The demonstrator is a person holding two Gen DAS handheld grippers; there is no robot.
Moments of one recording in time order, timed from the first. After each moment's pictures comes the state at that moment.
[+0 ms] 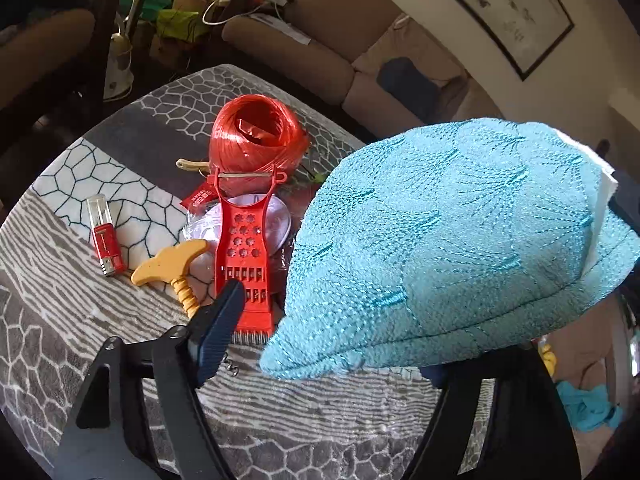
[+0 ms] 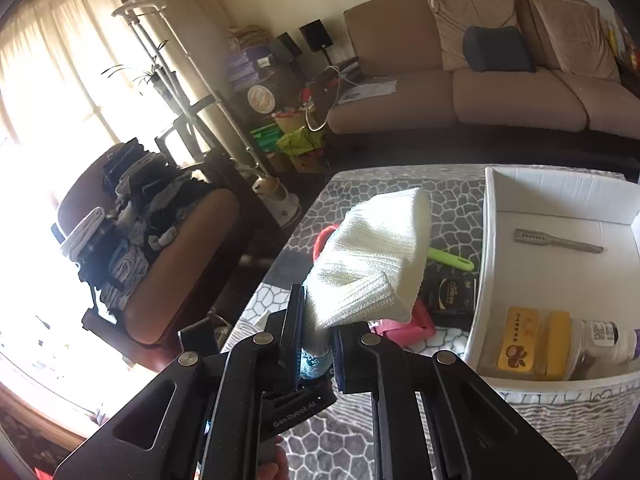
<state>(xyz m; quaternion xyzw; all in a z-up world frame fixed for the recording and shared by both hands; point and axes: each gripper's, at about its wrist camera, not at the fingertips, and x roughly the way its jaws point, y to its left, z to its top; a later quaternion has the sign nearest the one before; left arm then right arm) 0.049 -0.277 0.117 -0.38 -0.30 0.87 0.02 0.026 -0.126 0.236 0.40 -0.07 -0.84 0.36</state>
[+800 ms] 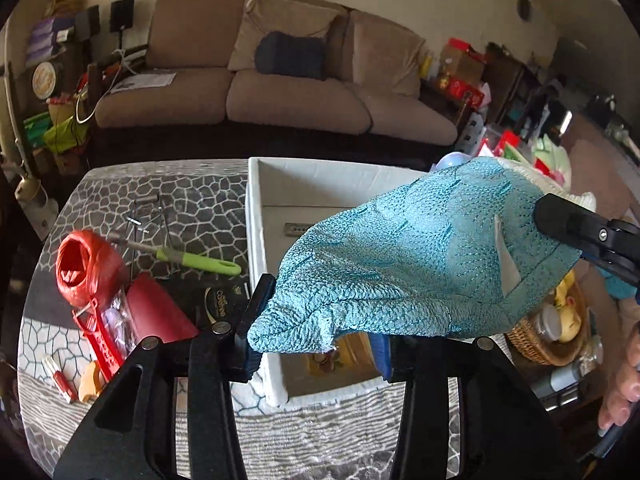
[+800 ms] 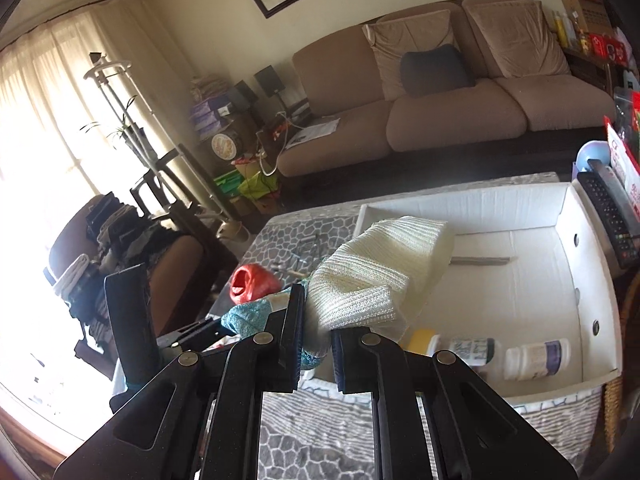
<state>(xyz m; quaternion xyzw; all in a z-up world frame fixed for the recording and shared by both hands) -0.050 -0.072 0.205 -0.41 -0.05 0.90 0.12 -0.018 0.065 0.253 0.36 -0.12 -0.87 0.31</state>
